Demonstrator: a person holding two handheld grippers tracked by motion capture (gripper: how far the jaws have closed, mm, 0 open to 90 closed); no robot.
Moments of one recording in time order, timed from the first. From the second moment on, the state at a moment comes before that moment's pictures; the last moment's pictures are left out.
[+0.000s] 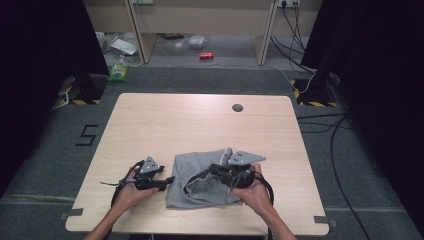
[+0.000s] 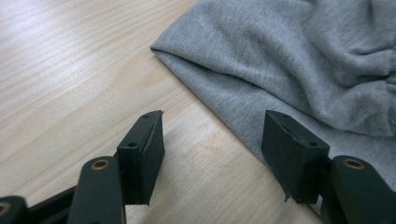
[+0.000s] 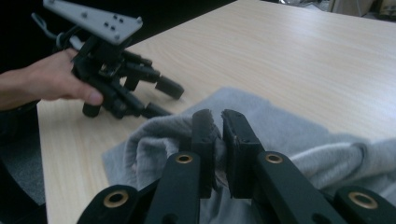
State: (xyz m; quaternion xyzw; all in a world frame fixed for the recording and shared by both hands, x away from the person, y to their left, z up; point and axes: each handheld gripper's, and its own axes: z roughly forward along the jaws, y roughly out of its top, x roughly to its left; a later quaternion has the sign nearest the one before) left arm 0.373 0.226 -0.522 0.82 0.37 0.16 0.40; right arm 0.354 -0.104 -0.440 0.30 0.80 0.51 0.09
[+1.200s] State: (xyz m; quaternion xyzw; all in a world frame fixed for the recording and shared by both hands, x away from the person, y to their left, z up) left arm 0.322 0.179 -0.499 0.86 0.30 0.15 0.39; right arm 0.306 -0.091 -0.494 0.29 0.87 0.38 0.13
